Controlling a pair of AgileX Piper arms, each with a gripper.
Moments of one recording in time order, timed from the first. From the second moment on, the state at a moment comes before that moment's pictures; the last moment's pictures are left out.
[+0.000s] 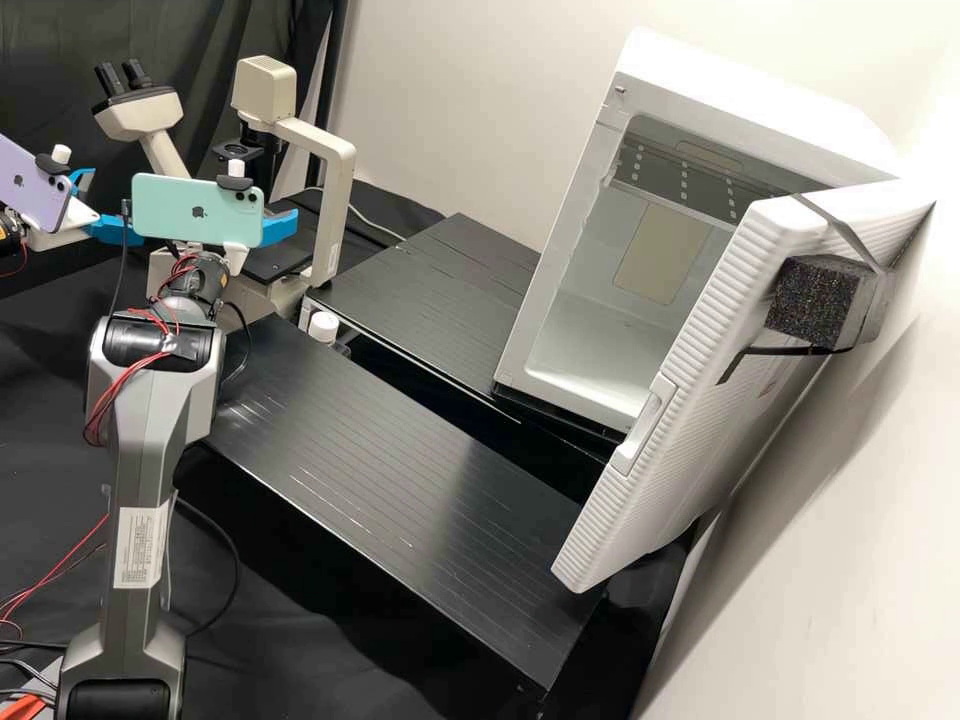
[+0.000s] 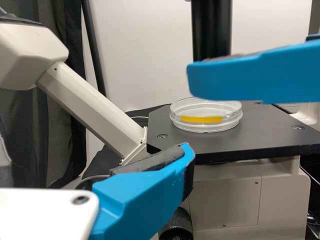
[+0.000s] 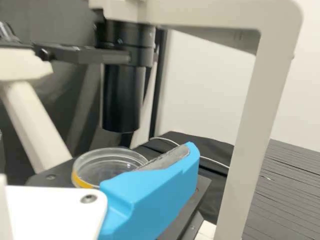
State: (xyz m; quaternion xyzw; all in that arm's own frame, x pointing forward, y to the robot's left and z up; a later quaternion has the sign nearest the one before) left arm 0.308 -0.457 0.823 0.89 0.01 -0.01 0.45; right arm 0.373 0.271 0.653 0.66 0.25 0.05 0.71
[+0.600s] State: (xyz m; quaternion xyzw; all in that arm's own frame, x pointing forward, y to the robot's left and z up) left arm 0.308 -0.457 0.823 0.89 0.01 -0.01 0.45; right arm 0.402 0.284 0.627 0.65 0.23 0.01 0.72
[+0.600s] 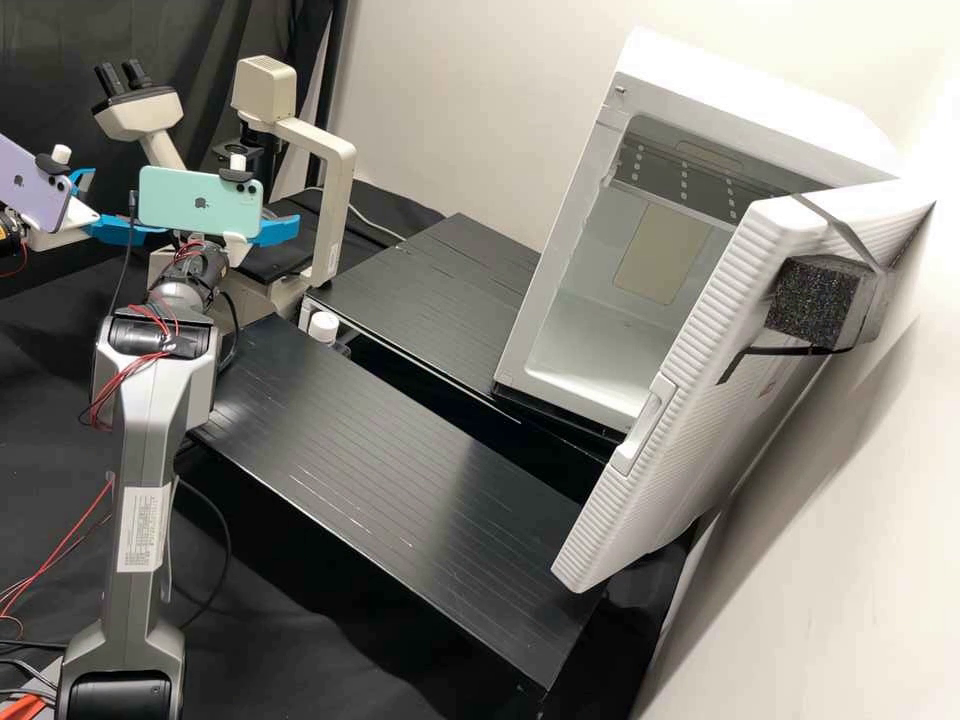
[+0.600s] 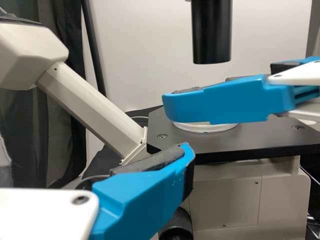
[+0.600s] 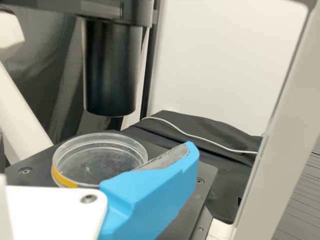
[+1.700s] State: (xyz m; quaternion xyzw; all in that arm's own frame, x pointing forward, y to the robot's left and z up) left arm 0.308 -0.457 0.823 0.89 0.01 -0.01 0.45; right arm 0.411 0.280 0.581 0.69 0.19 0.01 0.70
